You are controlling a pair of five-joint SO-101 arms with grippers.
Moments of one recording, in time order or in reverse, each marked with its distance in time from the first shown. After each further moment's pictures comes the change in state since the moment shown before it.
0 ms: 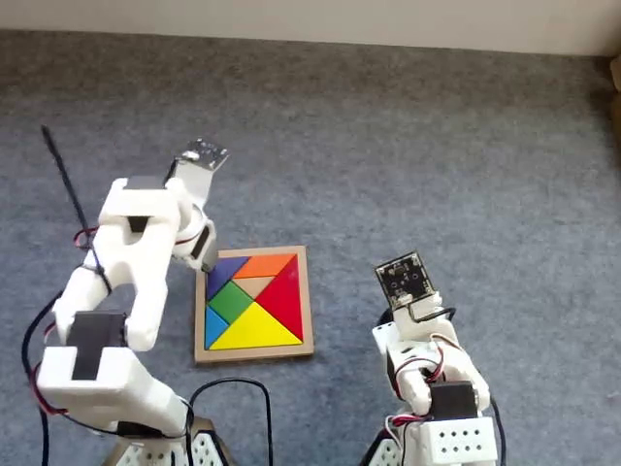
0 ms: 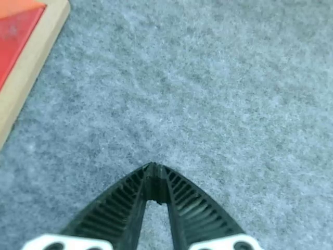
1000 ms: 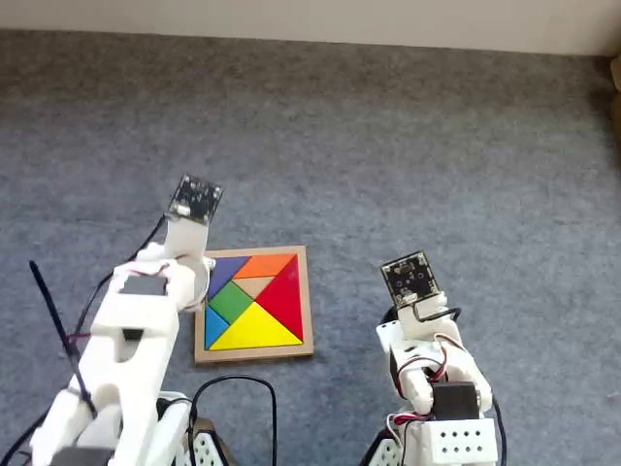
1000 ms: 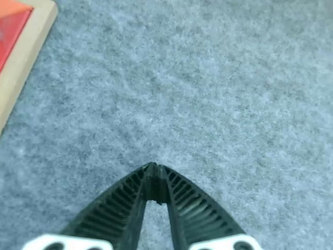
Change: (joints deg) left arm 2.5 -44.4 44.7 -30.1 6.8; right arm 1.8 -0.6 0.0 0.0 0.0
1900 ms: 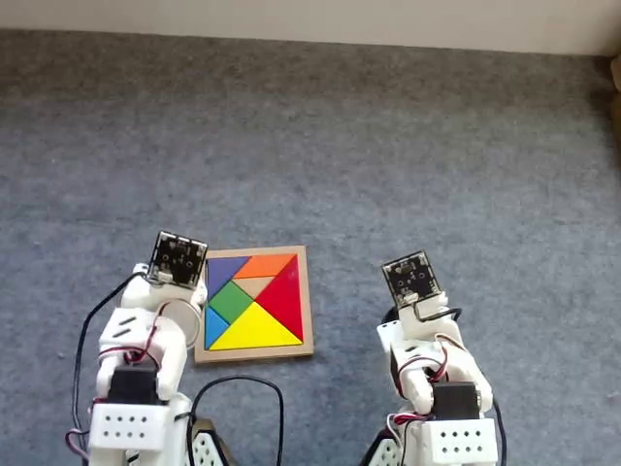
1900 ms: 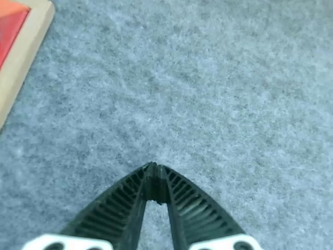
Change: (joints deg) left arm 0.0 -60.2 27.7 6.8 -0.1; right arm 0.3 0.0 0.0 0.0 0.0
